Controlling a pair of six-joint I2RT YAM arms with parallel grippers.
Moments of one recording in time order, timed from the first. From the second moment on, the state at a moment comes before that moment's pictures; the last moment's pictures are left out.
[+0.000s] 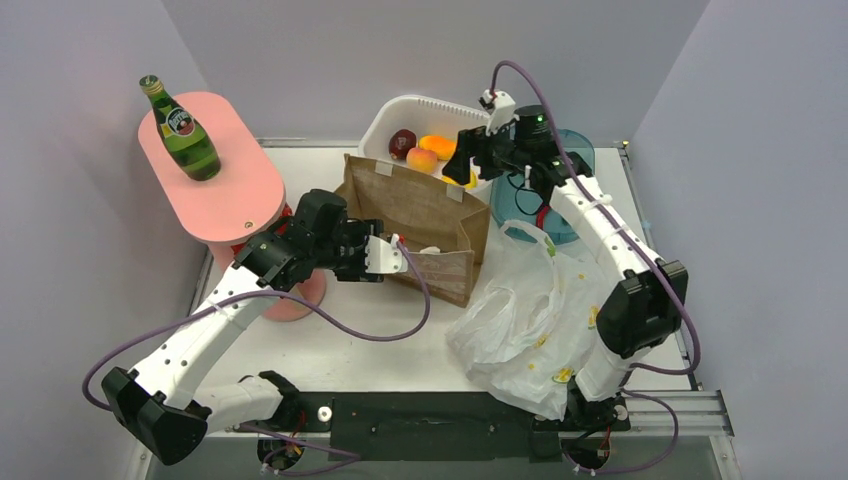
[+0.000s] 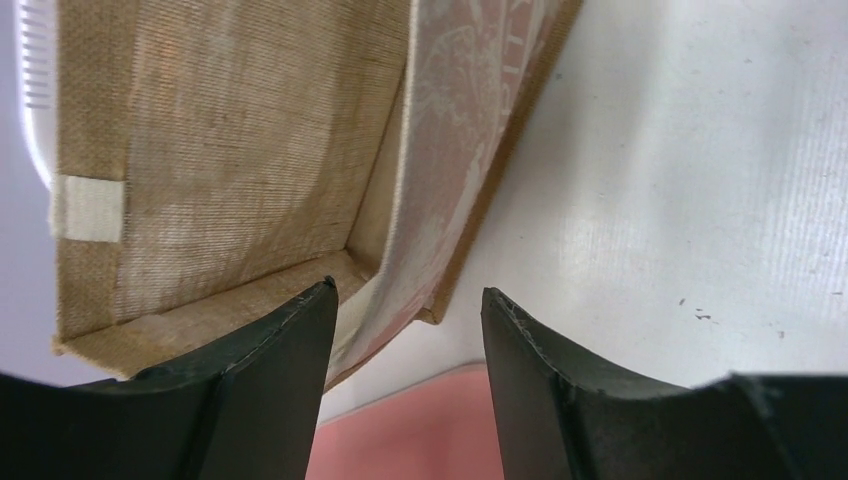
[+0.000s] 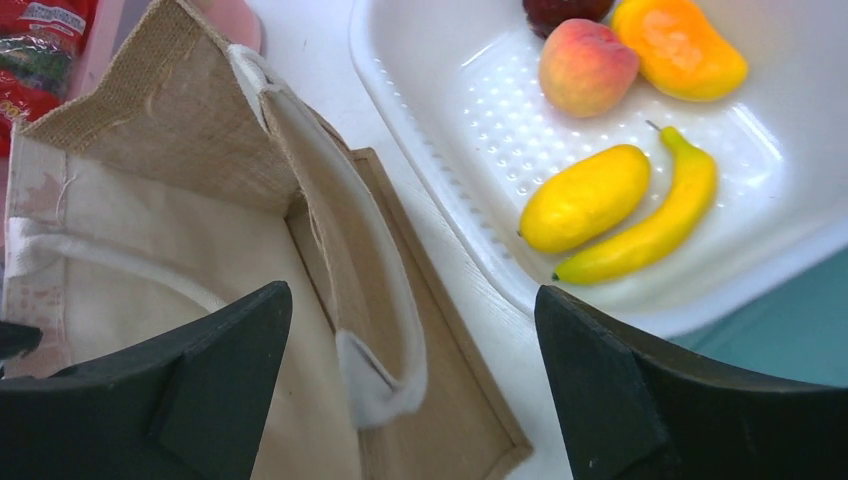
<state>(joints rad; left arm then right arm) -0.62 1.15 1.21 -0.85 0.26 1.00 0.38 1.72 1.64 -0.39 -0.43 0.14</state>
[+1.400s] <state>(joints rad) -0.60 1.20 1.43 -0.62 0.53 0.62 -0.33 1.56 1.09 -1.30 -0.57 -0.74</state>
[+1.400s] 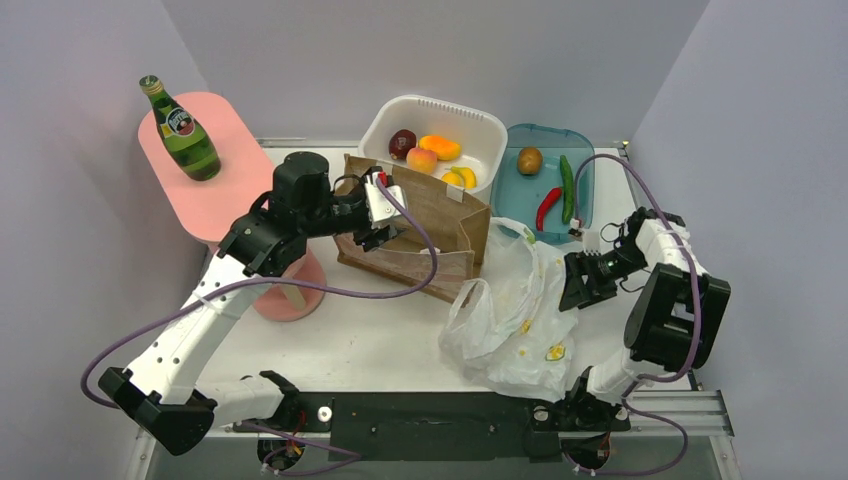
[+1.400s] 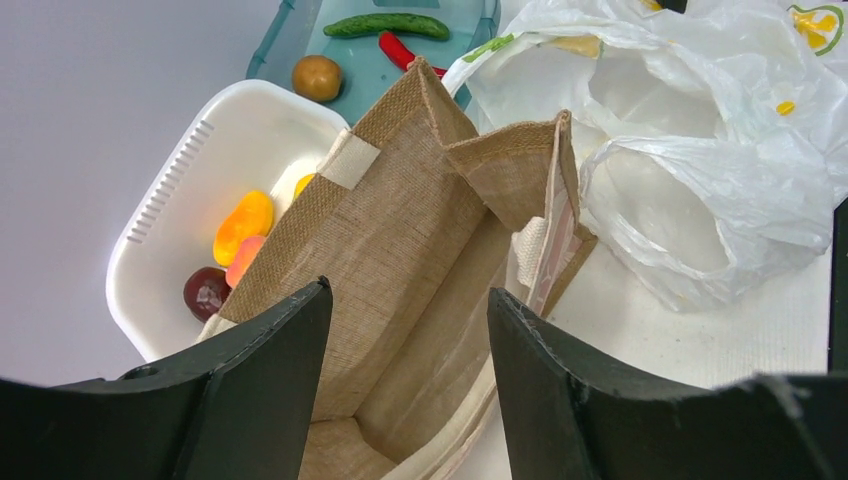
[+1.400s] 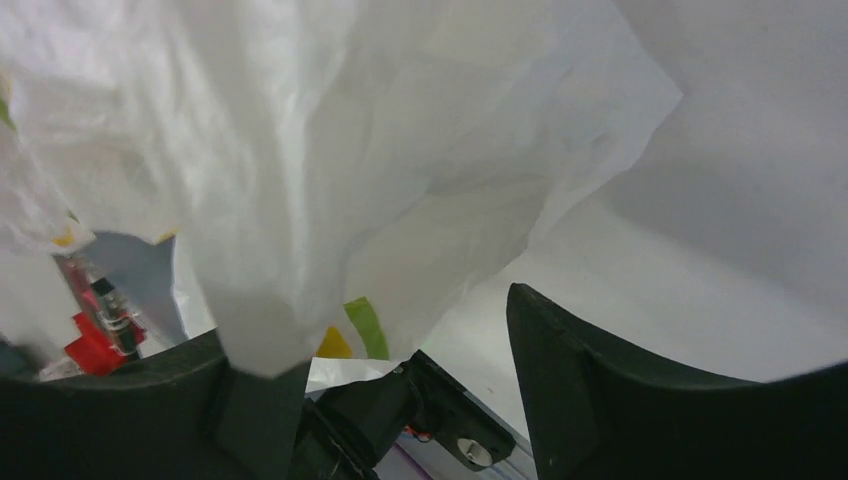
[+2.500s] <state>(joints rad) -1.01 1.58 1.82 -0.20 0.52 0.59 -0.30 1.09 1.52 -0.43 -0.92 0.55</state>
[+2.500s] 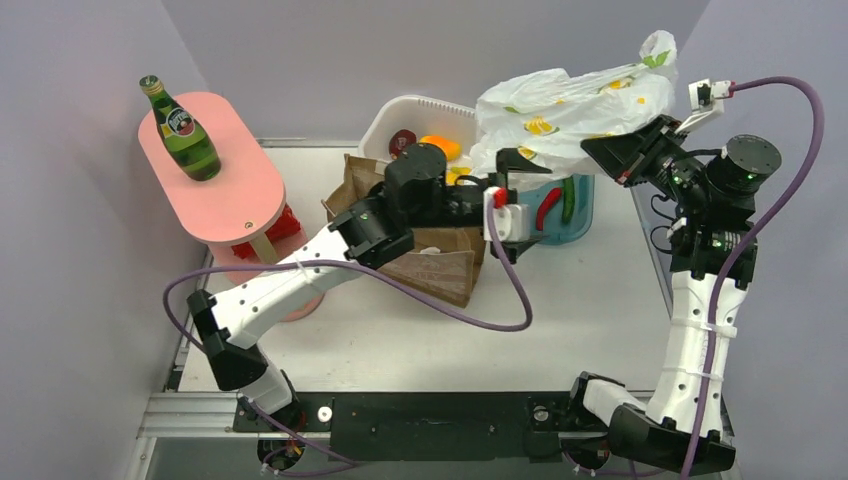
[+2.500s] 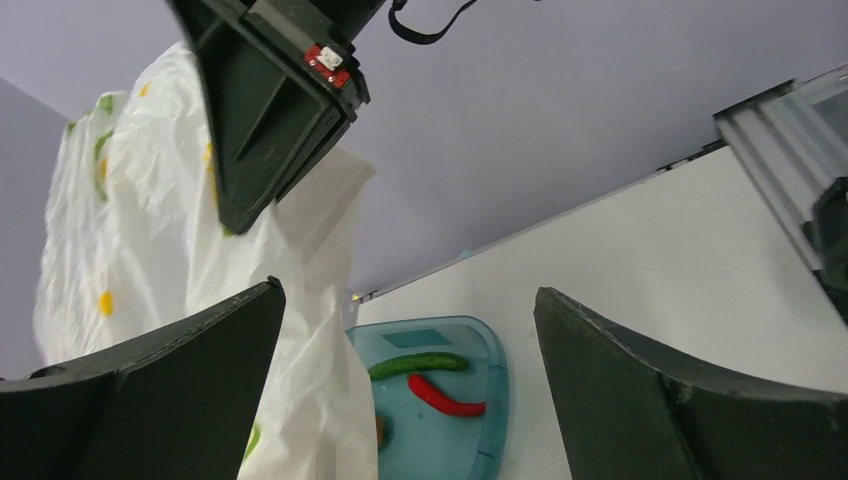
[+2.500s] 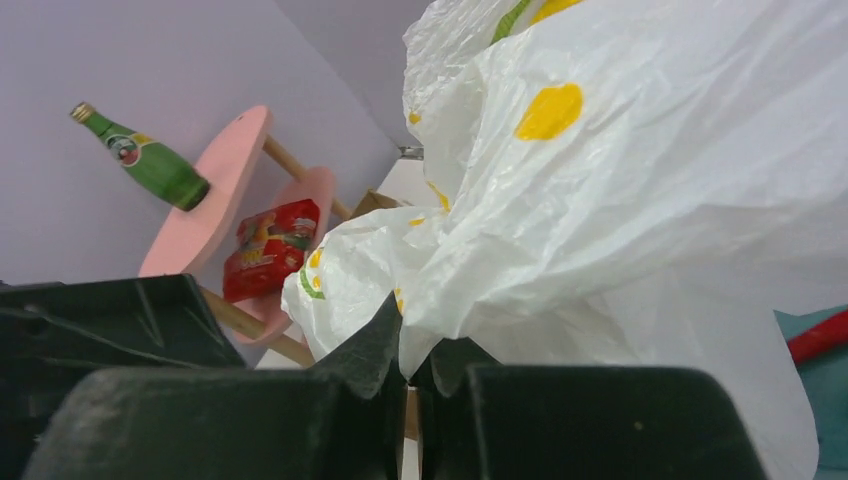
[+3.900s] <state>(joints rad) -1.08 1.56 1.36 0.68 0.10 0.94 -0.19 1.02 1.47 -0.31 -0.99 0.68</state>
